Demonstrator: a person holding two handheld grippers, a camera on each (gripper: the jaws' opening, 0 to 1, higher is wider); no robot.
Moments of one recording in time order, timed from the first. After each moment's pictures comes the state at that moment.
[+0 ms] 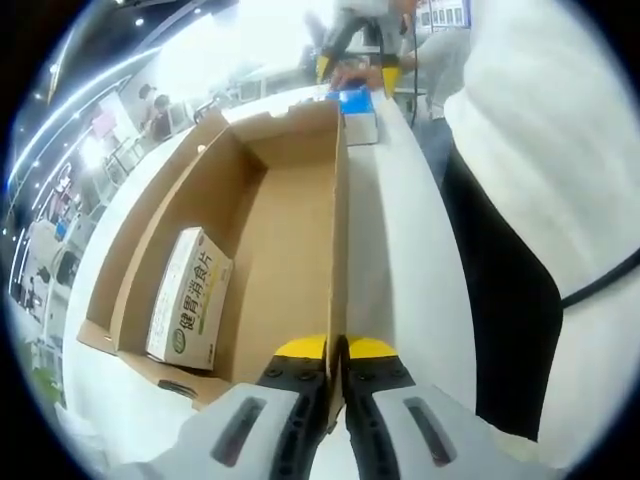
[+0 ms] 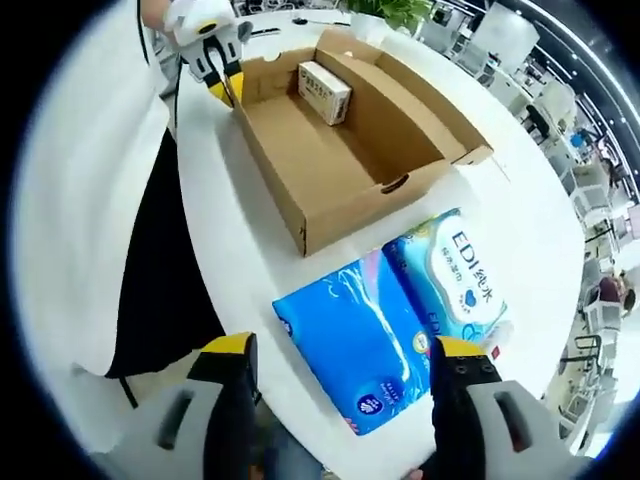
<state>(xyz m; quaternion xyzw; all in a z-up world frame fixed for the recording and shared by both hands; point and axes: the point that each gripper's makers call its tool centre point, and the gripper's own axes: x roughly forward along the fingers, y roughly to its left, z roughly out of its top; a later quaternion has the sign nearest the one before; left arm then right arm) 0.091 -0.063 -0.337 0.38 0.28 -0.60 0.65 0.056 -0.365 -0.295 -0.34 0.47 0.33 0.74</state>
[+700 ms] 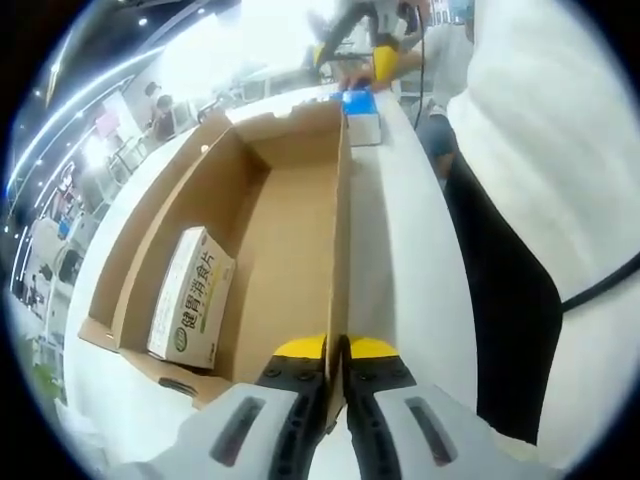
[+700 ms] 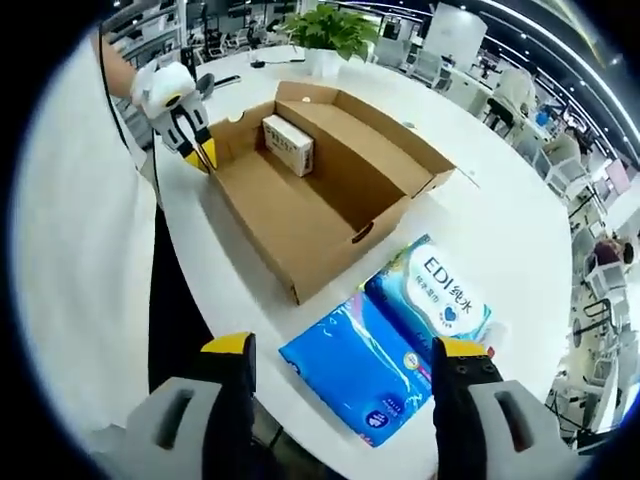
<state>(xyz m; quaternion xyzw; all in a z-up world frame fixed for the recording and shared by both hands) 0.093 -0.062 -0.337 0.38 0.28 -0.59 0.66 0.069 -0.343 -0.264 -0.26 0.44 0.30 0.80</state>
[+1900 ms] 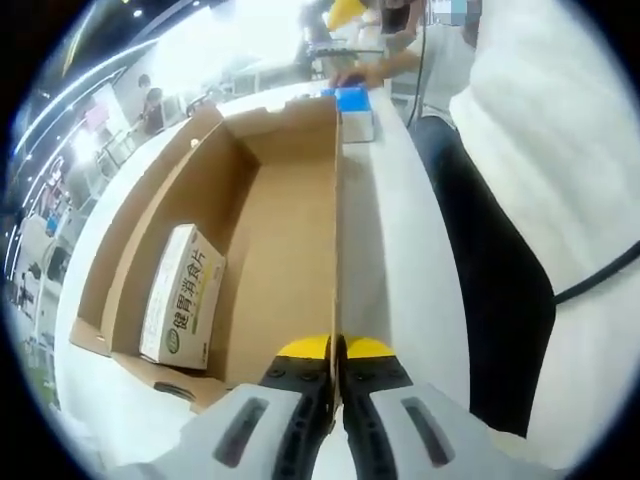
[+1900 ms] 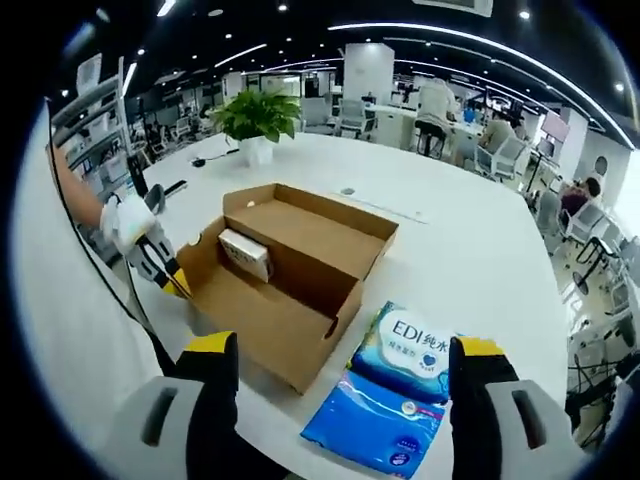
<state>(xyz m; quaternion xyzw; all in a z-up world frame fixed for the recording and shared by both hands) 0.090 -0.063 -0.336 0.37 0.30 -0.61 0.64 0.116 -0.332 -0.195 -0.09 0.35 0.20 0.91</state>
